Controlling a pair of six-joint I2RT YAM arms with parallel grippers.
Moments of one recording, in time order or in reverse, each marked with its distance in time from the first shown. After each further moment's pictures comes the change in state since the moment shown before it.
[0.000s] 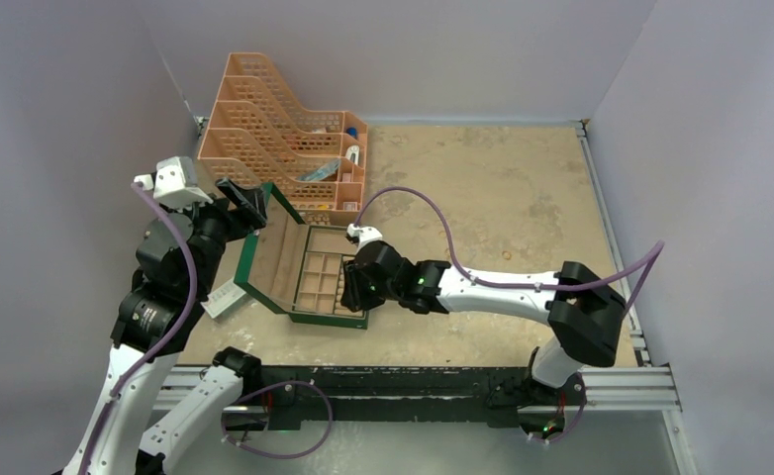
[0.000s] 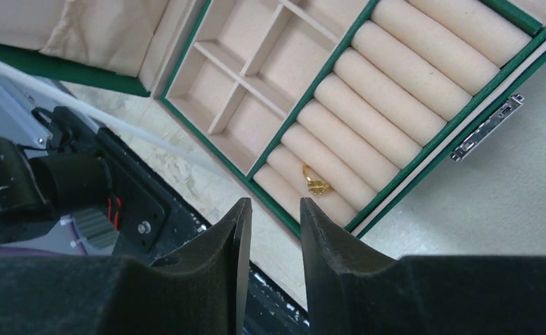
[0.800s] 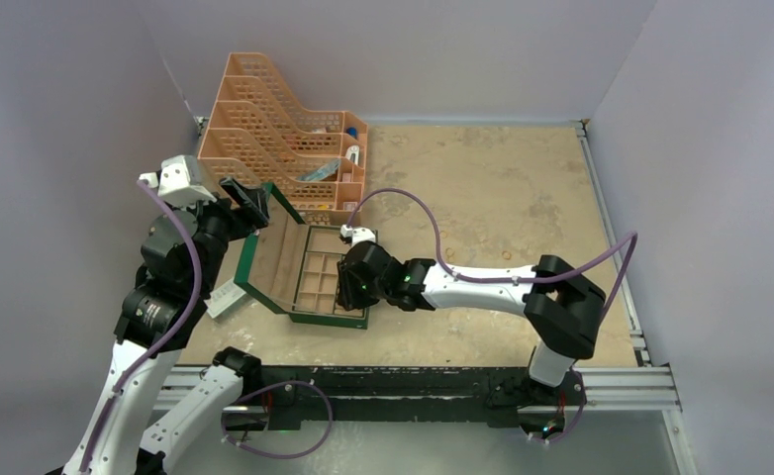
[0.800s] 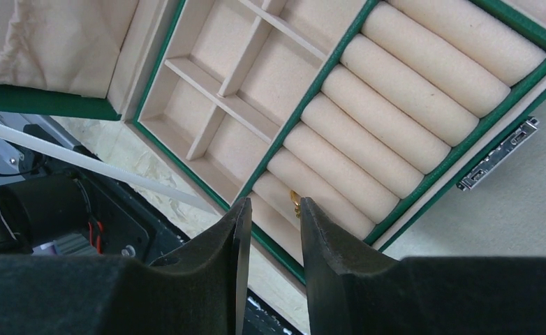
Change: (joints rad) left arm 0.000 0.013 -0.007 0.001 0.000 0.003; right arm 0.000 0.107 0.056 -0.009 0.033 0.020
